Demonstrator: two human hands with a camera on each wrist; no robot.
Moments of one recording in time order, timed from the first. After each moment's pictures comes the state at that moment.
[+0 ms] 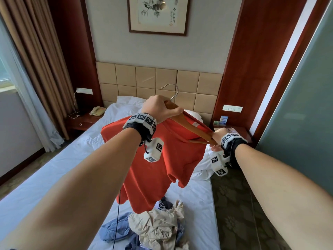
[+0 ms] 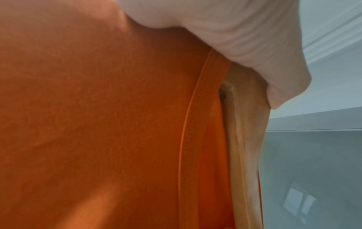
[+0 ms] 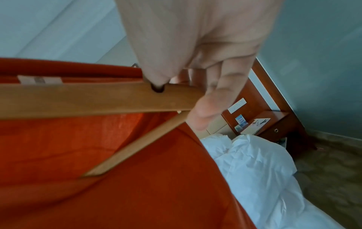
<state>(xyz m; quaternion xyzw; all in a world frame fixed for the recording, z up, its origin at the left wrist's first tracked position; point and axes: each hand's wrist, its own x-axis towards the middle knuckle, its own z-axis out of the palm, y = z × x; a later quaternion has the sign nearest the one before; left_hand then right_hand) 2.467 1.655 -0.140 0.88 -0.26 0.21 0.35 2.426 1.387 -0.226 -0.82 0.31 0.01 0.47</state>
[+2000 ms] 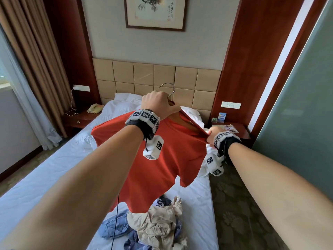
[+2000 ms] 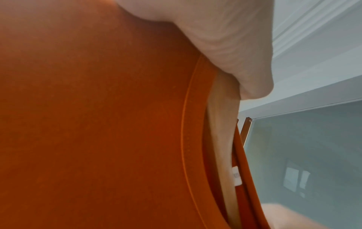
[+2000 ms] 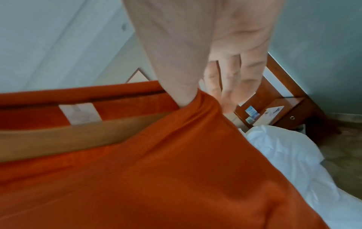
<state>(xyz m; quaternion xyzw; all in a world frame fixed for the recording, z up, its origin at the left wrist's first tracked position) 2.468 1.638 -0.138 0.92 -0.21 0.26 0.22 2.435 1.385 -0.242 -0.96 0.24 0.00 0.14</state>
